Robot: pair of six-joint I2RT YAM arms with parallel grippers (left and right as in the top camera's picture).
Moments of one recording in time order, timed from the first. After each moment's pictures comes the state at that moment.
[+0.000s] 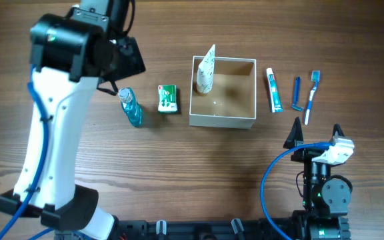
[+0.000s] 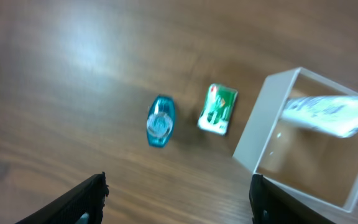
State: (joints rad) left arm -0.32 1.73 2.18 -1.68 -0.19 -0.62; right arm 0.00 0.02 0.01 0.02 0.16 0.12
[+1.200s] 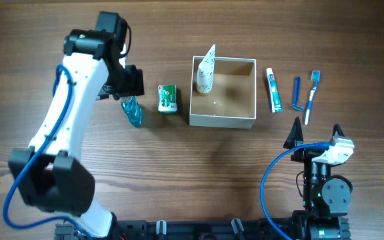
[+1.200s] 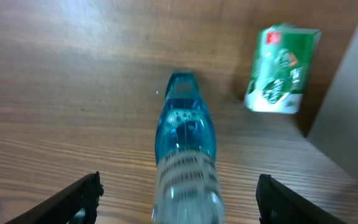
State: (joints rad) left arm -0.17 1.80 1.65 -1.33 -0.05 -0.28; right arm 0.00 0.02 0.01 0.02 0.16 0.12
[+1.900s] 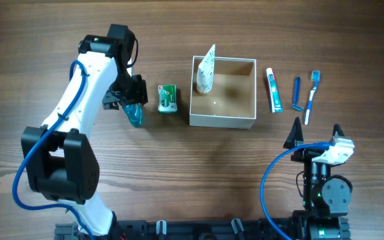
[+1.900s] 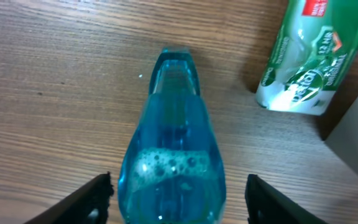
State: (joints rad) left arm -0.17 1.88 1.57 -1.29 0.01 -0.33; right arm 0.00 0.02 0.01 0.02 0.16 0.12
